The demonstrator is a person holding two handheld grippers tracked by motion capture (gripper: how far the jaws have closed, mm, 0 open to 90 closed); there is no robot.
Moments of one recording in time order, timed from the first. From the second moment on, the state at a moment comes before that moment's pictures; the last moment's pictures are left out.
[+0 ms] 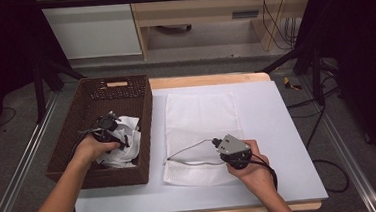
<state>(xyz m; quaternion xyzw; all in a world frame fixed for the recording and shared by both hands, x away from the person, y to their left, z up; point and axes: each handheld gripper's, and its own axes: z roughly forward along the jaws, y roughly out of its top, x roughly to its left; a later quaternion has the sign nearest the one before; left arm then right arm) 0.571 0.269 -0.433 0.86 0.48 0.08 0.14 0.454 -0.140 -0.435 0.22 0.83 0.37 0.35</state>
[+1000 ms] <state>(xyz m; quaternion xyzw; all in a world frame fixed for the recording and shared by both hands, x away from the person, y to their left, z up) 0.551 0.275 -0.359 0.85 0.45 0.17 0.20 0.456 -0.145 -0.437 0.23 0.83 0.40 0.31</state>
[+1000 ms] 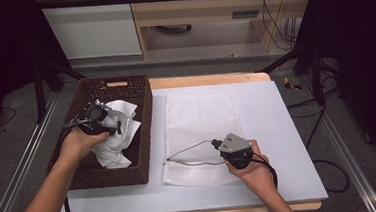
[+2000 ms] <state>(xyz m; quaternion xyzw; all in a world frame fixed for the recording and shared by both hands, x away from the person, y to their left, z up) 0.489 0.209 -0.247 0.86 0.33 0.22 0.32 0.465 -0.160 -0.441 0.28 0.81 0.45 0.25</state>
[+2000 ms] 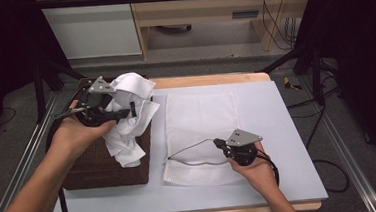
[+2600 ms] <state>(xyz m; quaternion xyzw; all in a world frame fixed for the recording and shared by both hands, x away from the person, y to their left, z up) 0.470 0.139 -0.244 0.88 0.27 0.18 0.36 0.469 -0.165 -0.440 0.29 0.80 0.48 0.23</state>
